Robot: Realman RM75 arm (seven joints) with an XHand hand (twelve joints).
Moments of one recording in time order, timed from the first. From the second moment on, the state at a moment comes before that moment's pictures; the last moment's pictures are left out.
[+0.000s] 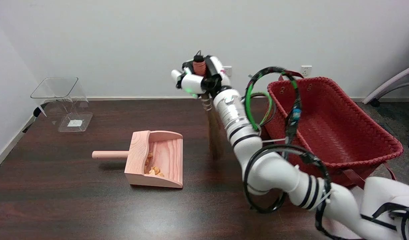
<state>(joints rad) 0.45 -1.22 0.68 -1.64 -1.13 0.93 -0.10</state>
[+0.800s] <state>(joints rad) 0.49 -0.89 0.89 -1.82 -1.02 0.84 -0.20</state>
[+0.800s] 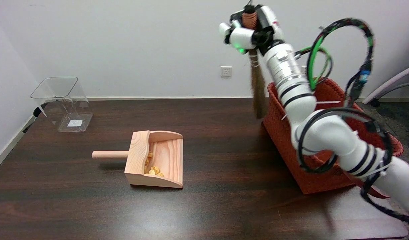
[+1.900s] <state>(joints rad) 0.06 -0.55 1.50 -1.85 -0.81 0.53 -0.22</state>
